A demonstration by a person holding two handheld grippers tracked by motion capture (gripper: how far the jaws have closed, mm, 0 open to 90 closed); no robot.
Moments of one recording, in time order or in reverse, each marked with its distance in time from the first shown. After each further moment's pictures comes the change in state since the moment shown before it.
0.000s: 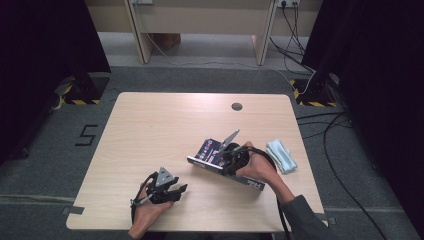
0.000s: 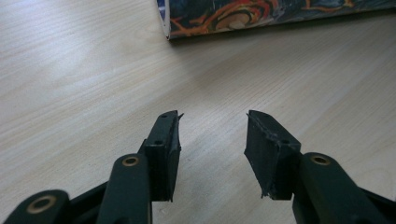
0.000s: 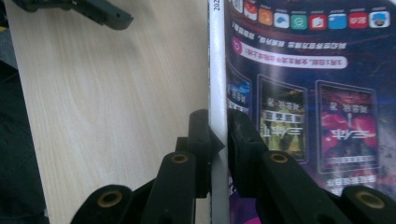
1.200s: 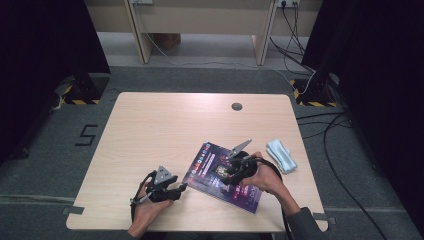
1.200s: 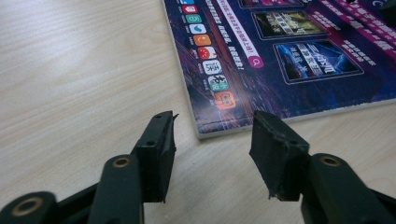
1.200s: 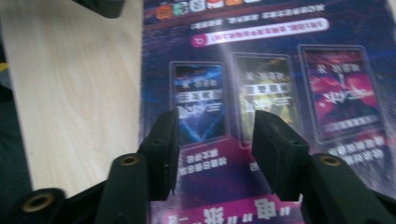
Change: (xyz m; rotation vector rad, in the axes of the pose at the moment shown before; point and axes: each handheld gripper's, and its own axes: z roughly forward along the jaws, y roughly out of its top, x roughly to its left) left arm 0.005 0.002 0.002 -0.018 -0.013 -0.041; right arm 0.000 -0.039 0.010 -0.104 -0.019 0.113
